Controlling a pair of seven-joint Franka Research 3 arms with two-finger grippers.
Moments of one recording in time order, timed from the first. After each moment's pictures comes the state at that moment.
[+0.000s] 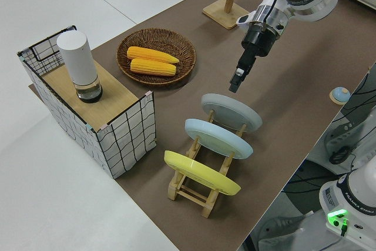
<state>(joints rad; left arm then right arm) -0.04 -0.12 -0.16 -2.25 0.91 1.62 -0.72 -0.05 -0.02 0.19 -1.50 0.00 1.42 0.06</state>
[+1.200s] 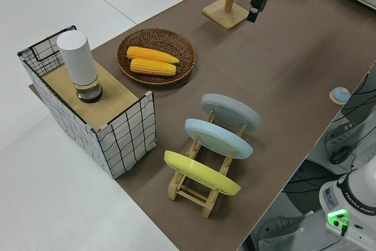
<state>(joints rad) -0.04 -0.13 -0.13 -1.80 0.19 1.61 -0.40 -0.05 -0.02 0.19 -1.50 0.00 1.42 0.06</state>
